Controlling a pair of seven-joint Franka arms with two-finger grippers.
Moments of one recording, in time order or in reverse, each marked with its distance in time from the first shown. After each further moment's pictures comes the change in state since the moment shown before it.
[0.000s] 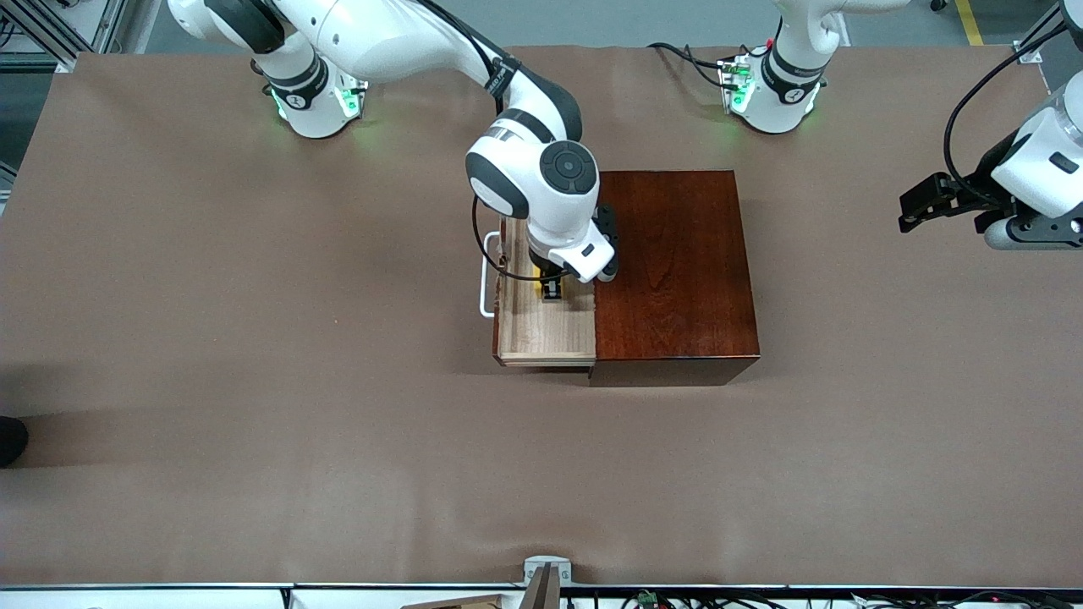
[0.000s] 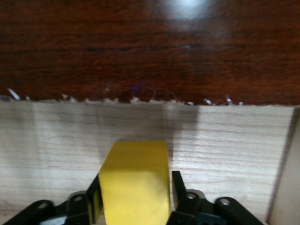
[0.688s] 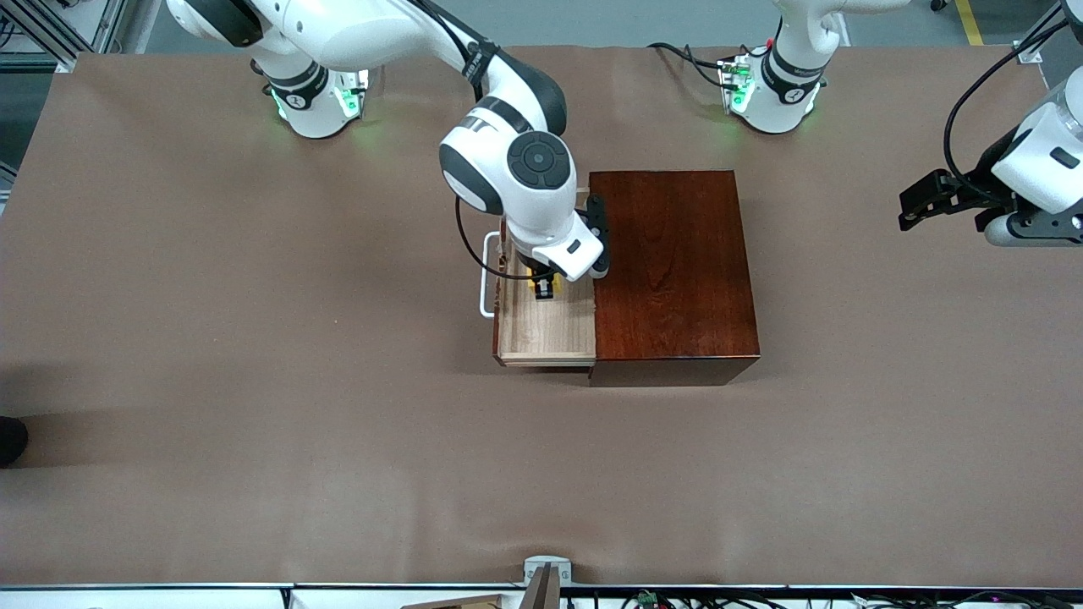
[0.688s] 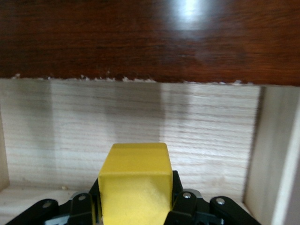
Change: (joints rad) left arm -0.001 -0.004 -0.001 0.003 0.000 -0.002 0.000; right arm -0.075 -0.043 0.055 -0.004 0.050 -0.016 -0.050
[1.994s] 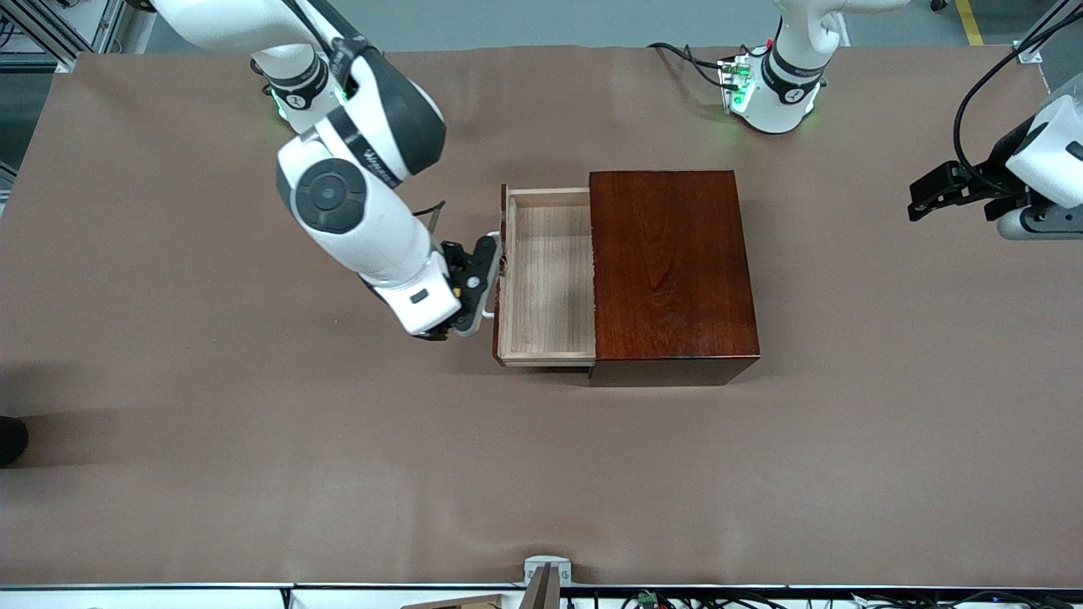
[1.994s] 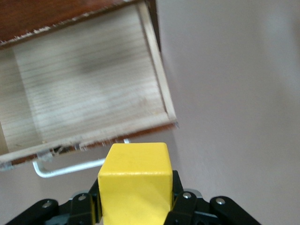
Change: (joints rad) left arm 0.003 -0.001 0.008 0.021 0.000 -0.051 0.000; right arm -0.275 -0.166 0.032 -0.076 0.175 0.009 -0.008
